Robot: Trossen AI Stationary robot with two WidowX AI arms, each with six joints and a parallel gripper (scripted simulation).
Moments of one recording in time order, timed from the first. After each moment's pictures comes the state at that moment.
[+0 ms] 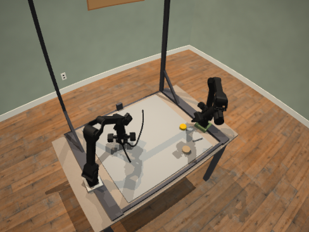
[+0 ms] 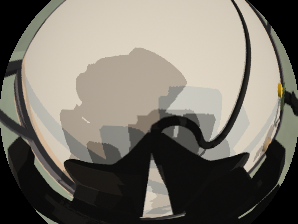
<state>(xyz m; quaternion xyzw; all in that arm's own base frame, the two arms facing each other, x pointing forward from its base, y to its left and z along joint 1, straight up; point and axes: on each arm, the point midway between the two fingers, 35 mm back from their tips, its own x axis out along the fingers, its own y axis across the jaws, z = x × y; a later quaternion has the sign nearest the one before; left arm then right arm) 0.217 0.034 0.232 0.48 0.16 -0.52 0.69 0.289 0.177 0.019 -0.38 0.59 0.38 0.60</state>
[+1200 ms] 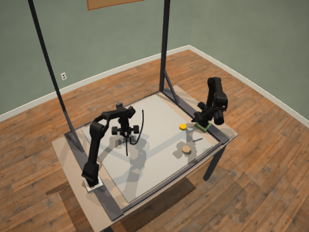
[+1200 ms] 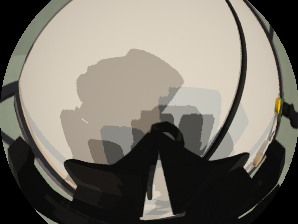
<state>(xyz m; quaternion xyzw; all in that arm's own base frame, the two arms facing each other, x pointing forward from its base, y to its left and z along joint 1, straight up) 0.217 0.034 0.232 0.48 0.16 -0.52 0.69 0.337 0.221 0.020 -0.38 0.59 0.38 0.60</state>
